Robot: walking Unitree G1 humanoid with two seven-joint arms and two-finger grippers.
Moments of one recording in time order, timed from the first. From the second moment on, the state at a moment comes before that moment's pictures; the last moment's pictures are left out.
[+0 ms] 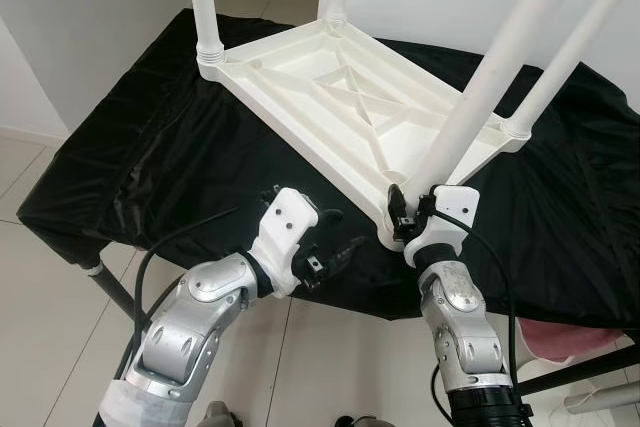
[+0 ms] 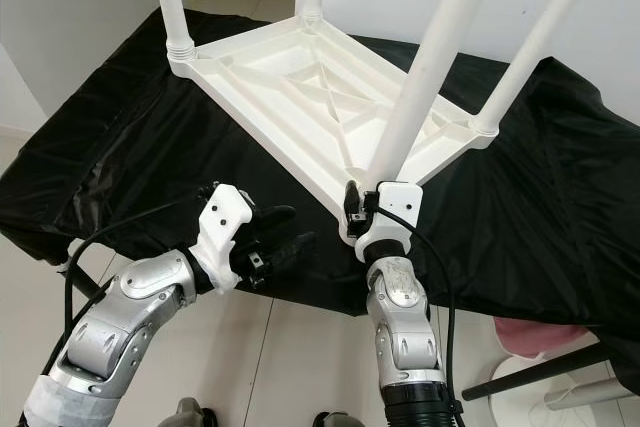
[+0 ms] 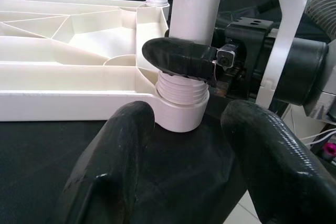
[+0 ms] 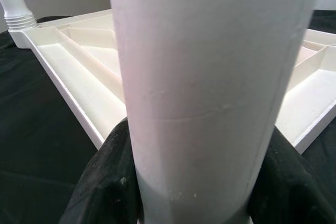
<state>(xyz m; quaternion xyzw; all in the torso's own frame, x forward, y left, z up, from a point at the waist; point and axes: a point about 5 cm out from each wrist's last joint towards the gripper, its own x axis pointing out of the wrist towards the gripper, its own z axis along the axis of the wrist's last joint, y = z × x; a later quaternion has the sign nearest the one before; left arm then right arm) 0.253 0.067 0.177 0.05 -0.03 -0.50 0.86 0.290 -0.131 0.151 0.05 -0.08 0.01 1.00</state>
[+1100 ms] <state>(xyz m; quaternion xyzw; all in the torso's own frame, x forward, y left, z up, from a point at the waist) 0.252 0.067 0.171 0.08 -0.04 -0.49 0.87 0.299 -0.163 0.161 -0.06 -0.06 0.28 0.96</state>
